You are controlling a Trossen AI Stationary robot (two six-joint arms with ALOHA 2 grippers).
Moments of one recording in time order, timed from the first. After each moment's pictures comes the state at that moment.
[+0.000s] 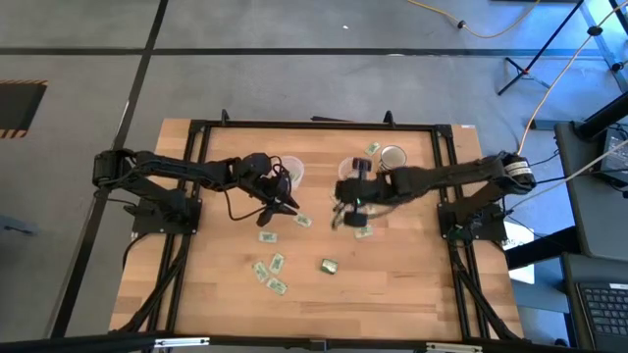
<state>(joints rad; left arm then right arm) 0.21 1.35 0.64 0.18 0.49 0.02 0.08 1.56 1.27 -0.70 0.42 -0.01</state>
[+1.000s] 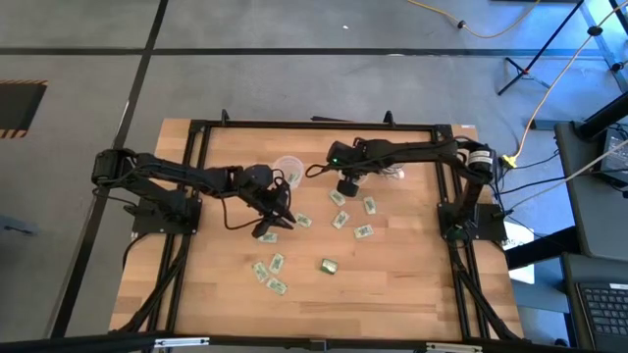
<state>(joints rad) 0.11 1.35 0.64 0.13 0.49 -0.01 -0.29 1.84 1.27 -0.68 0.30 -0.03</state>
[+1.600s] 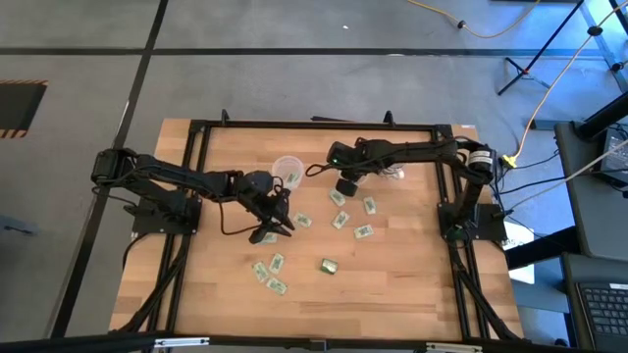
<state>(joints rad) 0.05 1.35 0.64 0.13 0.49 0.03 -0.29 1.85 1.27 -0.69 0.32 0.03</state>
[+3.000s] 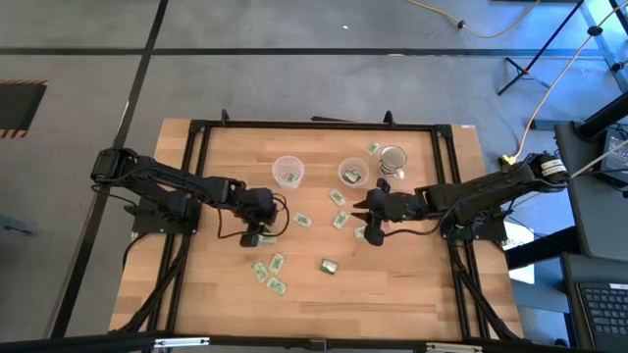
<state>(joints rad) -0.03 1.35 0.64 -0.34 0.15 0.01 0.20 1.22 0.67 -0.09 0.32 0.33</state>
